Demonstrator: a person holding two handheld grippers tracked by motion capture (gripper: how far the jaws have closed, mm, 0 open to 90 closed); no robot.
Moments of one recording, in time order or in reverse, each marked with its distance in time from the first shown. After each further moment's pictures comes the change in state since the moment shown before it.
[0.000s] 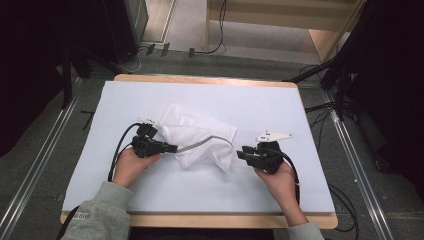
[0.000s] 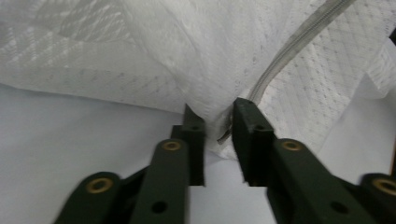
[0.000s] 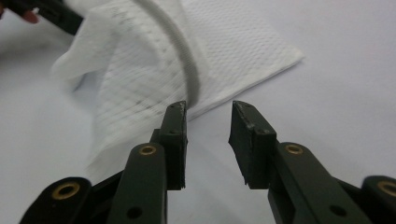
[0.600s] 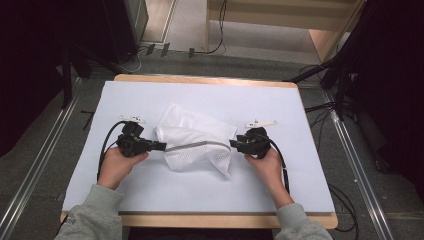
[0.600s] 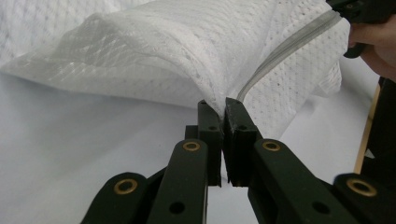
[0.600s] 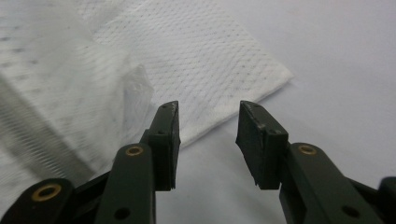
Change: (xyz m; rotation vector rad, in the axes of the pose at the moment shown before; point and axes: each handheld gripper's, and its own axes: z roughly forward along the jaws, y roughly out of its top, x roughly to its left) left arm 0.002 -0.007 -0.045 -0.031 0.006 0.012; right arm -0.021 0.020 0.054 0.044 -0.041 0.024
